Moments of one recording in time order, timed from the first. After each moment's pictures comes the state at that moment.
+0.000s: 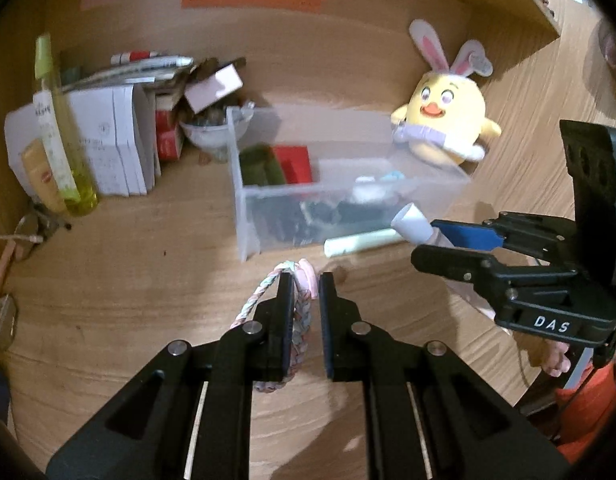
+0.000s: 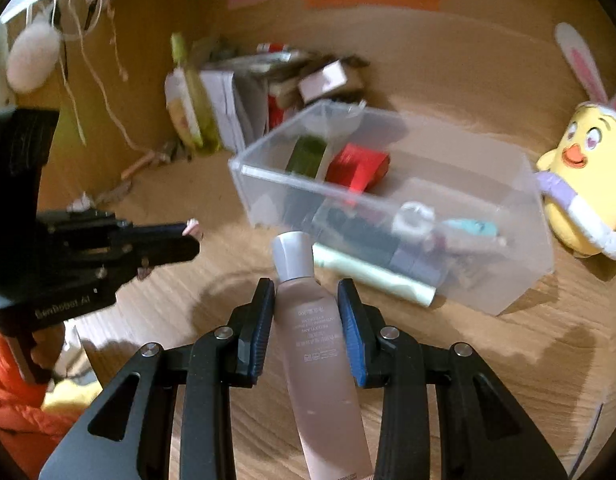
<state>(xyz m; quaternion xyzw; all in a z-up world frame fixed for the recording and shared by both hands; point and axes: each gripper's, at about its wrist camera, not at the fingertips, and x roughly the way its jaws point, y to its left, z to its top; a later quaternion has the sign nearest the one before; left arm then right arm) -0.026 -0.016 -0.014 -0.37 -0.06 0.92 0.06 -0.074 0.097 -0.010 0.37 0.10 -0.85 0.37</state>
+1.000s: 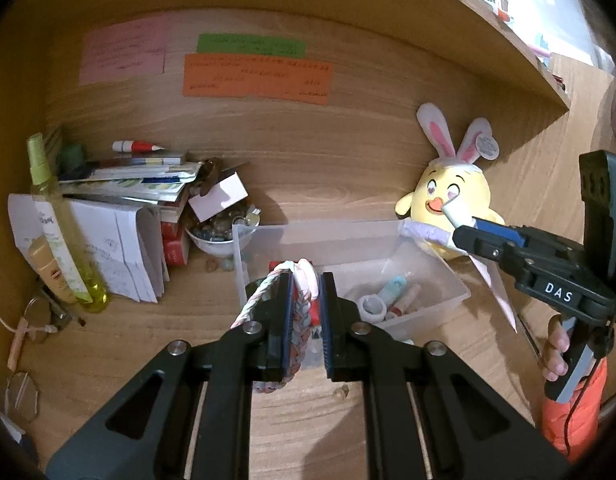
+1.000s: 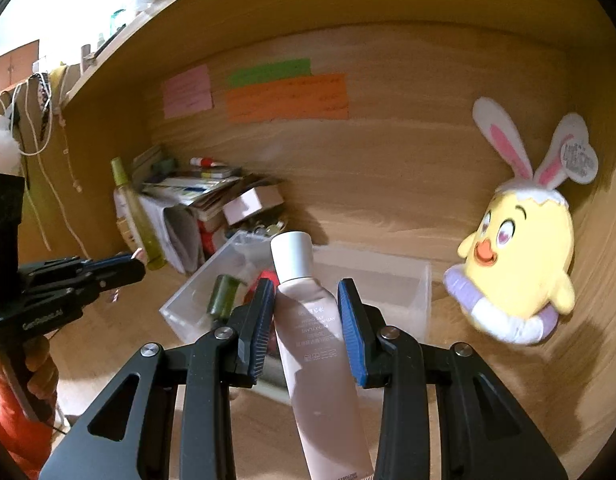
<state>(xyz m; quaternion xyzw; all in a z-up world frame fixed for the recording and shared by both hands) -0.073 -0.033 0.051 -0.28 -0.07 0.96 0.04 -0.128 0.138 0.073 0.26 0.05 -0.92 0.29</state>
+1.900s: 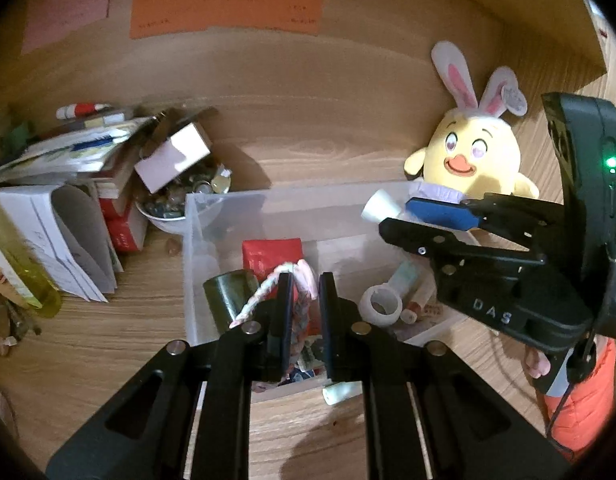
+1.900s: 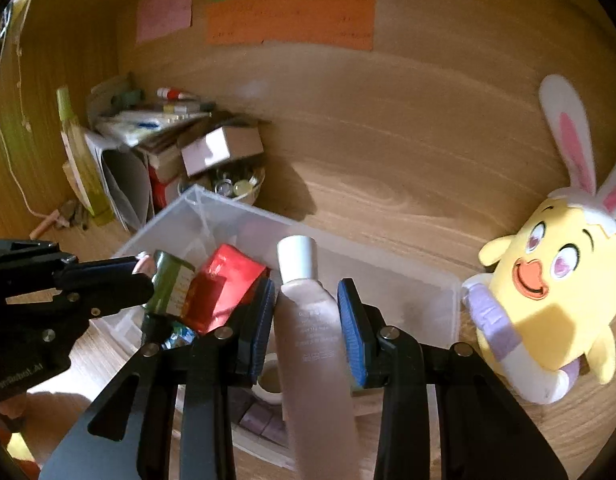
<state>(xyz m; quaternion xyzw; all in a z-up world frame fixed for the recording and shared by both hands) -0.148 -0.011 0.005 -0.36 -0.05 0.93 0.06 -0.202 0.083 0.022 0.33 0.14 -0.89 0.28</state>
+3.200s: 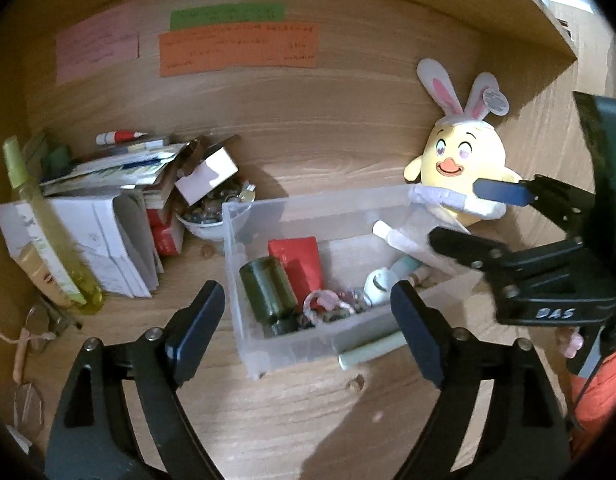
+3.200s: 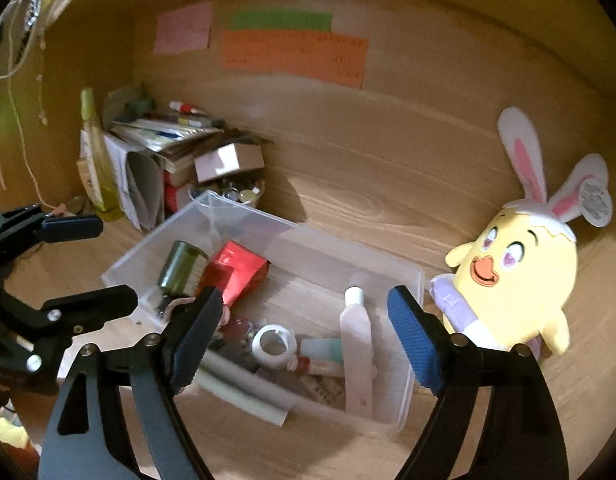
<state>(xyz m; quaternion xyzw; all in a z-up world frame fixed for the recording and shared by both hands) -0.089 -0.016 0.027 -0.32 -0.02 0.95 0.04 -0.148 0.105 0.048 0.28 0.16 -0.91 0.26</state>
